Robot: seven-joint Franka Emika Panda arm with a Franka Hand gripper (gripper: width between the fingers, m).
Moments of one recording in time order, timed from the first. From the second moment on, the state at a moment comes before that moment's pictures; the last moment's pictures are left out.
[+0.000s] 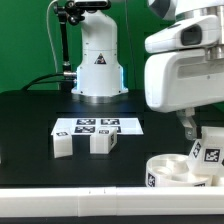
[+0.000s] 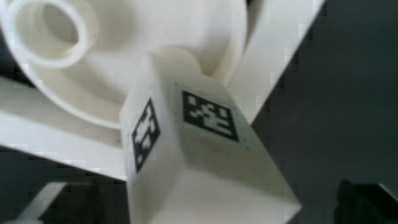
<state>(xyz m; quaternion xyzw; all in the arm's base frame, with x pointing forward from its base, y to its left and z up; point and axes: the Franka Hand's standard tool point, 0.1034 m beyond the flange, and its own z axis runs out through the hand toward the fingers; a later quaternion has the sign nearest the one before) 0.632 0.127 0.090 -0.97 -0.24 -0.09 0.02</state>
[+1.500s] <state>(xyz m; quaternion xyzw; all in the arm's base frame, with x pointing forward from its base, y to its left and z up) 0.638 0.114 0.081 -0.78 -0.62 -0.05 -0.05</state>
